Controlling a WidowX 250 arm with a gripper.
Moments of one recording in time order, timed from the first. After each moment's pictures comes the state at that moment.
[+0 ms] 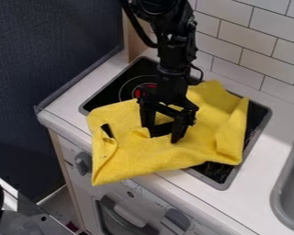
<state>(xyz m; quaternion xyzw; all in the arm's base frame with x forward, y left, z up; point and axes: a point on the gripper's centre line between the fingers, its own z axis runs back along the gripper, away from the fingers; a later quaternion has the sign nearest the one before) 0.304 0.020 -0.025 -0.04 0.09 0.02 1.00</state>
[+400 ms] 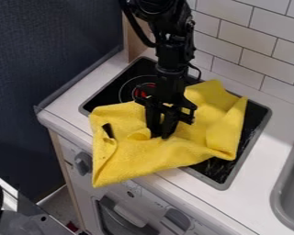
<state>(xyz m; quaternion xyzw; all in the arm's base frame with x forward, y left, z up) 0.304 0.022 -0.025 -0.03 0.09 0.03 1.00</state>
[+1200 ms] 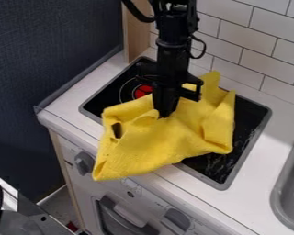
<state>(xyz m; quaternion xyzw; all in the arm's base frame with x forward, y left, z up) 0.307 0.012 0.025 -0.05 0.06 0.05 1.00</state>
